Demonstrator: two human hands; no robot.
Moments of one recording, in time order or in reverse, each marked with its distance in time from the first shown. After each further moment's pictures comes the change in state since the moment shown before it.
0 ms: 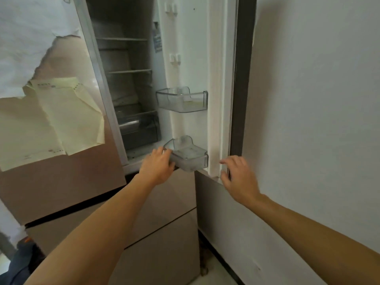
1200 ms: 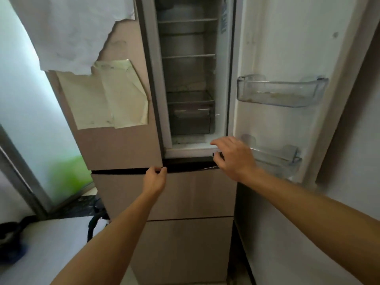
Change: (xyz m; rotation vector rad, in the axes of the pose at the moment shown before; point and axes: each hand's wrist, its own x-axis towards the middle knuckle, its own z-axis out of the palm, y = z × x) left_hand -0.045 -0.009 0.062 -0.821 0.389 -1.086; right_hand 0.128 -0.003 0.069 0.266 -0.173 -0.605
